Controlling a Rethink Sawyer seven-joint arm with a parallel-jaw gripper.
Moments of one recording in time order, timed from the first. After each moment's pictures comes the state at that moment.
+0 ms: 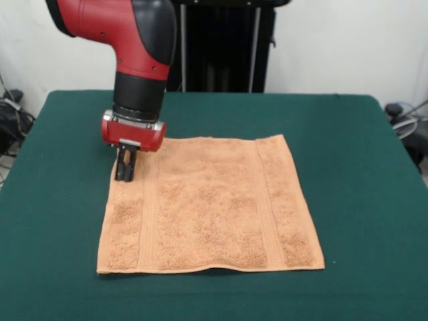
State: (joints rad) arm -0.55 -0.36 -0.05 1.78 -0.35 -0.30 1.60
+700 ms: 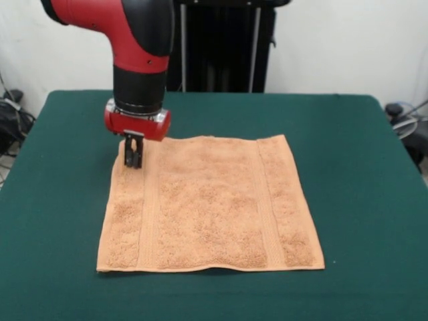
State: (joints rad) arm -0.55 -0.45 0.00 1.78 -0.26 0.06 1.60
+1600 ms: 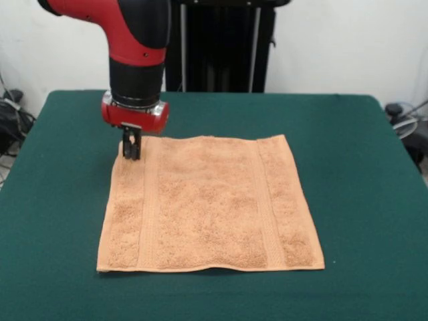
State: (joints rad) arm -0.55 -0.49 0.00 1.77 -0.26 0.15 1.60
